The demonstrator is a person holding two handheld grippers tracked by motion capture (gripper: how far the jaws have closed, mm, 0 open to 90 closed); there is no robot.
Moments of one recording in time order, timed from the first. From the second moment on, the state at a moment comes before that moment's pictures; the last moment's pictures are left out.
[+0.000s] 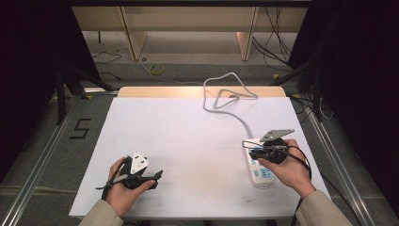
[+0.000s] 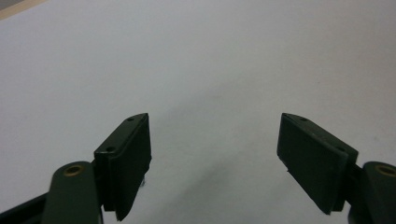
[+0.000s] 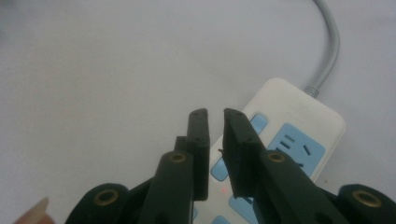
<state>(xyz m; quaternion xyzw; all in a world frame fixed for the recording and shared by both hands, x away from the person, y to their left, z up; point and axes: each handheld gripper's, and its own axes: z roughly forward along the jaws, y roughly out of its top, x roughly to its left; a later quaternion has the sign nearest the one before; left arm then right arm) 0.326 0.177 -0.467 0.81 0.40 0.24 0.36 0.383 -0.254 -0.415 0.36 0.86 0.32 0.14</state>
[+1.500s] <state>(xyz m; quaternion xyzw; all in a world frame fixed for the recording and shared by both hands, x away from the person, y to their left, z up) 0.329 0.187 -0.472 0.80 0.41 0.24 0.36 0.351 -0.314 -0.455 0.40 0.77 0.44 0.22</state>
